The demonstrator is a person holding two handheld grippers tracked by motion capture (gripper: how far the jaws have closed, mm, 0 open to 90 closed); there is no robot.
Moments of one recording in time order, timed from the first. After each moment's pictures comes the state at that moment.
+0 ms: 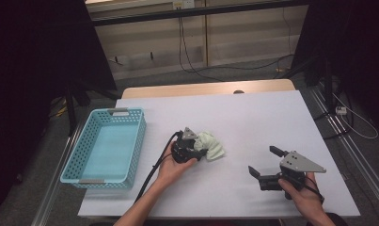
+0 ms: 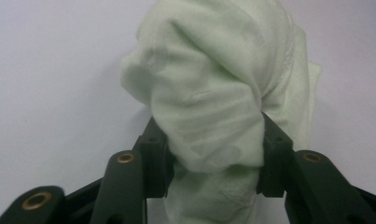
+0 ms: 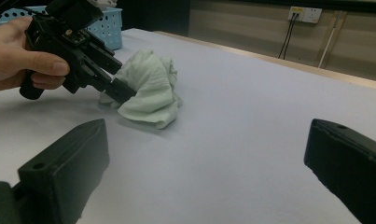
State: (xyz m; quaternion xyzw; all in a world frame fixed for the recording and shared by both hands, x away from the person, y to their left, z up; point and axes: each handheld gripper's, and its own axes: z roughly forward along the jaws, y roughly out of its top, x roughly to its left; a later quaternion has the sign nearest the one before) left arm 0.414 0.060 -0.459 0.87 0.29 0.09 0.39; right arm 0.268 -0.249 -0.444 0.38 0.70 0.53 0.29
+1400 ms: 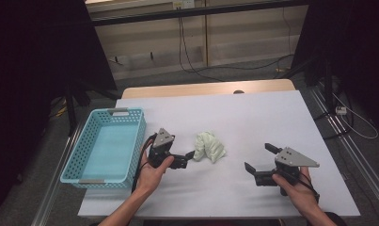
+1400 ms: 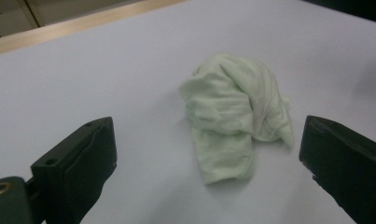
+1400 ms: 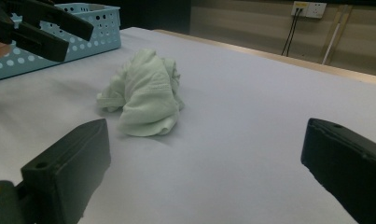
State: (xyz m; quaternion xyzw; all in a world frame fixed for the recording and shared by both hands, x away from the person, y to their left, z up) left arm 0.379 0.124 -0.419 0.80 0.31 0.15 0.48; right arm 0.284 -0.242 -0.446 0.39 0.70 0.53 0.28
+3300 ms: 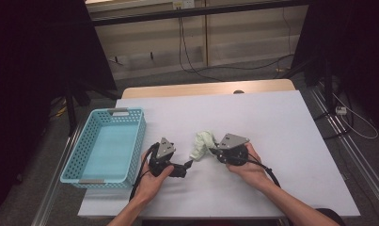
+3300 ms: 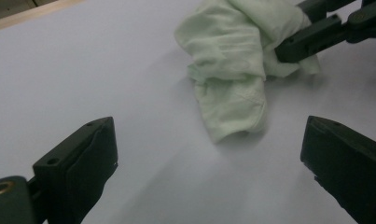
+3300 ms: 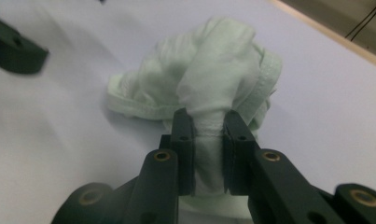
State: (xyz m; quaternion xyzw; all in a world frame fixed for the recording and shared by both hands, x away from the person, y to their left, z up) left arm 0.370 0.120 -0.451 0.83 0.29 0.17 0.44; right arm 0.364 -0.137 -0.456 0.29 0.82 0.43 0.25
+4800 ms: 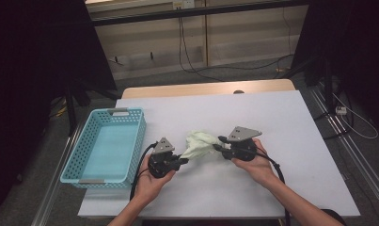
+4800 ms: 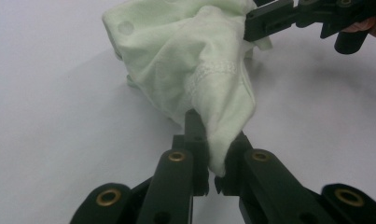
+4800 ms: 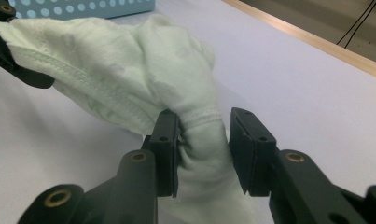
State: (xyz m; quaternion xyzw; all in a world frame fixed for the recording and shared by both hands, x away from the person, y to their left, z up) left arm 0.360 0.124 -0.428 0.84 0.29 0.08 0.45; right arm 0.367 -0.159 -0.438 0.32 0.80 0.46 0.22
